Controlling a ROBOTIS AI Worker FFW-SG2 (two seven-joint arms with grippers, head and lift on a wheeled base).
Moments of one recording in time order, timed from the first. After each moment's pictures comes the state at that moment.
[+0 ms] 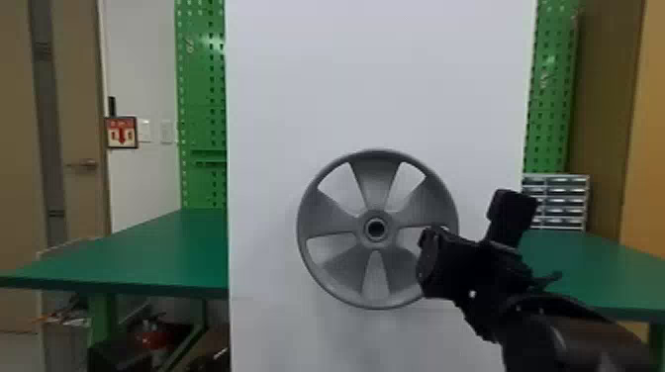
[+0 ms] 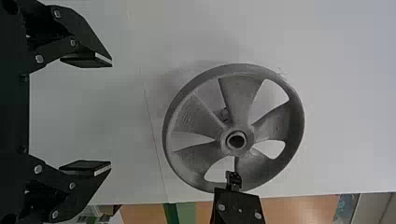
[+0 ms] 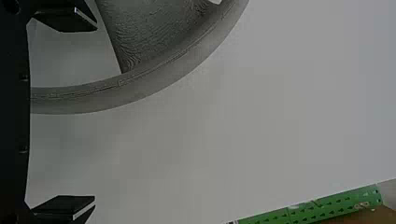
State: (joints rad) left arm -0.04 0.21 -0.09 -2.20 0.21 0.56 -0.37; right arm -0.69 -0.03 0.04 -1.60 -0.41 0.57 -0.40
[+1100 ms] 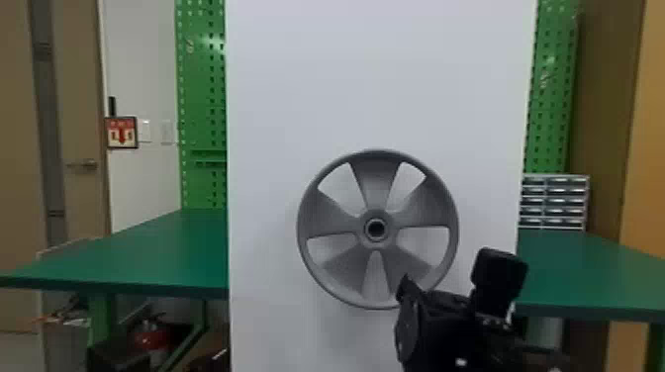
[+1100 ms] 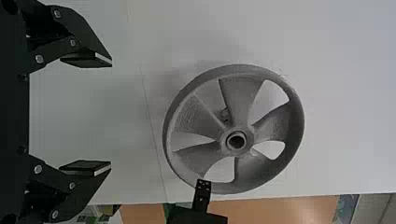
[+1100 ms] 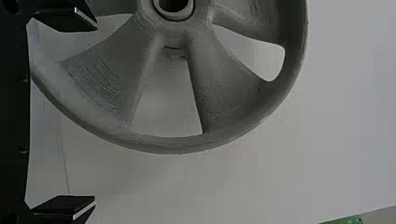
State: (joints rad) left arm -0.03 0.21 -0.09 -2.20 0.22 0.56 -0.37; right arm -0.41 -0.05 0.15 -1.79 -0.33 0.41 -0.35
